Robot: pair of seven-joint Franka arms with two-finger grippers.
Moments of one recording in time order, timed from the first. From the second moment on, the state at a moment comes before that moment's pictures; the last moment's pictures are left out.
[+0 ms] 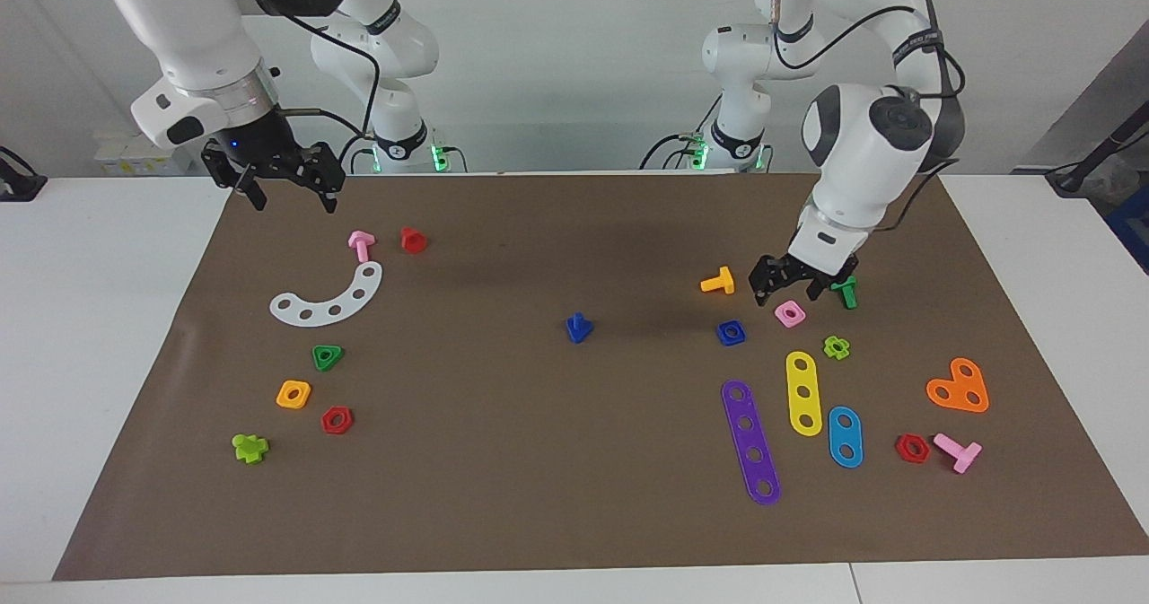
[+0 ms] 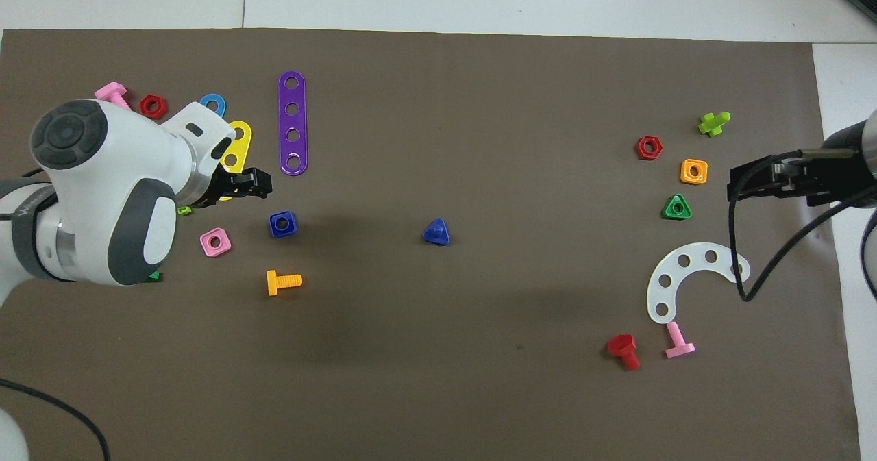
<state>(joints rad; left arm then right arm) -0.12 0.16 -0.09 -1.98 -0.04 2.19 -0.26 0.01 0.00 0.03 -1.57 -0.01 1.55 0.11</state>
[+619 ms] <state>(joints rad) -0.18 0.23 -0.09 -2.10 -0.04 2.36 -0.29 0.01 0.00 0.03 -1.57 -0.01 1.55 0.11</state>
